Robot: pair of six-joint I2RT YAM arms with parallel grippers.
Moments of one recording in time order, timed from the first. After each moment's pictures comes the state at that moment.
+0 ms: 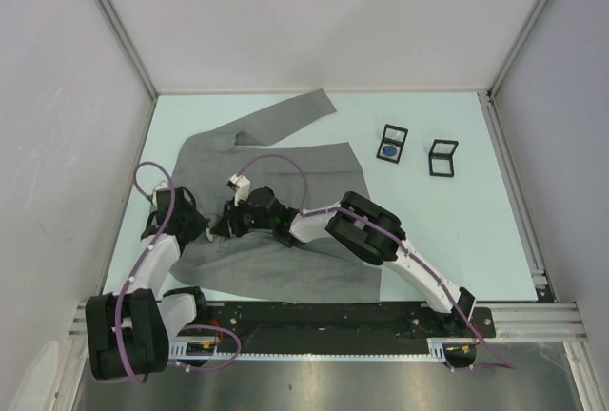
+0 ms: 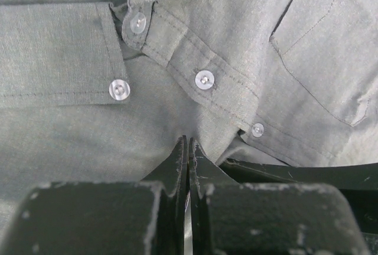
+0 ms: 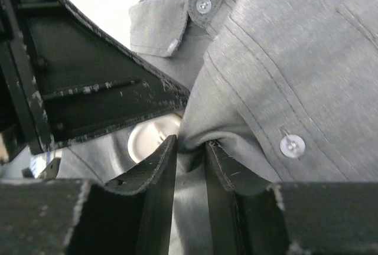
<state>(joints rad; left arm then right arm) 0.13 1.05 0.42 -0.25 -0.04 -0.65 1.08 2.49 1.60 0.66 -0.30 0.63</state>
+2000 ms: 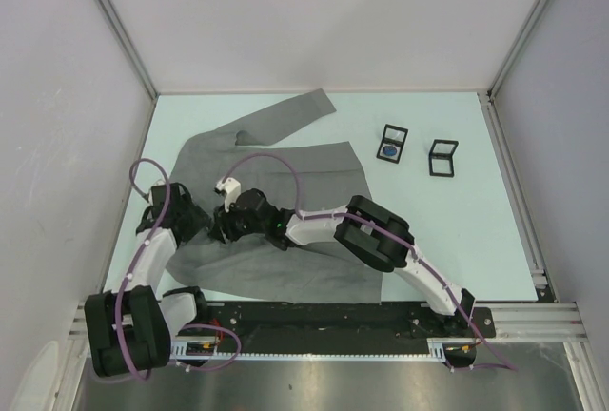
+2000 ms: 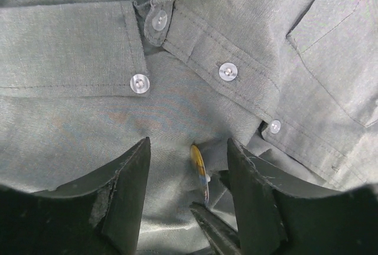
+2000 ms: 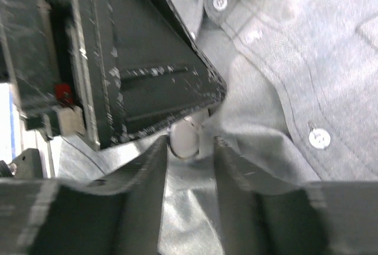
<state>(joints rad) 0.17 1.06 0.49 -0.38 -0.05 -0.61 1.14 2.37 1.58 0.46 -0.16 0.44</state>
